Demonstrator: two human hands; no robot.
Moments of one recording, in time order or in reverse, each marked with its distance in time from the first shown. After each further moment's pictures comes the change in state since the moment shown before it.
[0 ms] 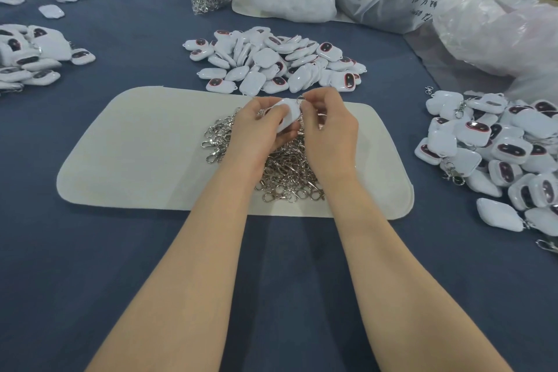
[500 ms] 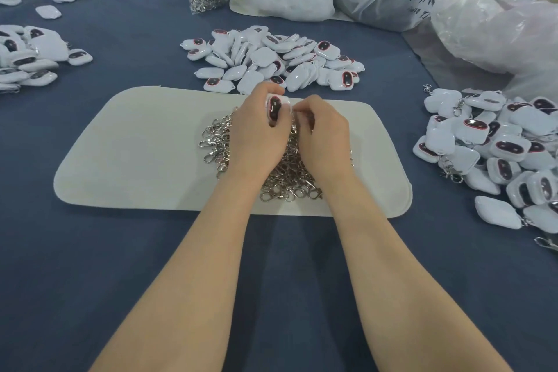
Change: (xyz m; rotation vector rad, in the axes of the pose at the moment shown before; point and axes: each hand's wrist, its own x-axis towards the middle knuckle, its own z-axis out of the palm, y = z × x) left_hand -0.005 -0.005 -0.002 0.763 0.105 0.580; right_hand 0.002 0.007 0.001 -0.227 -0.140 -0.053
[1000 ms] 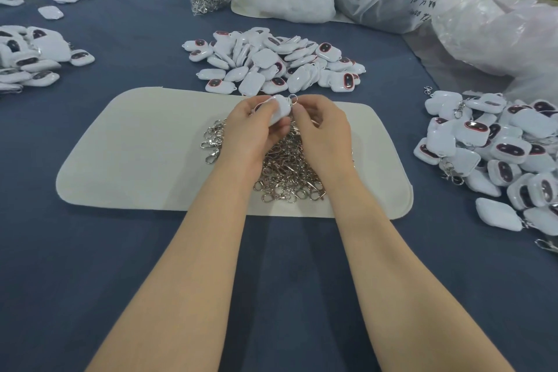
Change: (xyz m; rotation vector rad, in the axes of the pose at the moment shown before) left_hand 0.009 0.004 -0.006 -0.853 -0.024 -0.621; right_hand 0.004 -0.006 0.001 0.316 -0.002 0.189
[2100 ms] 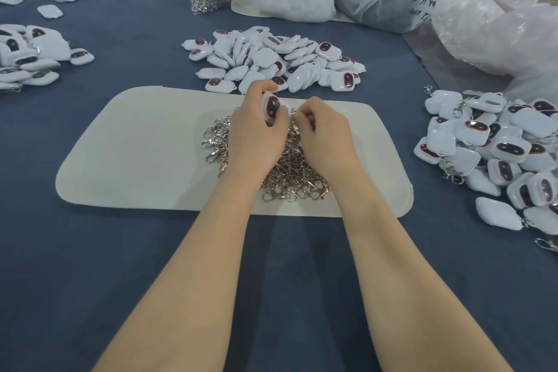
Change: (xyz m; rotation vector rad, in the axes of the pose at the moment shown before) left_hand -0.005 -0.006 -0.004 0.823 0.039 0.553; right_hand 0.003 0.004 -0.009 -0.303 -0.125 -0.138
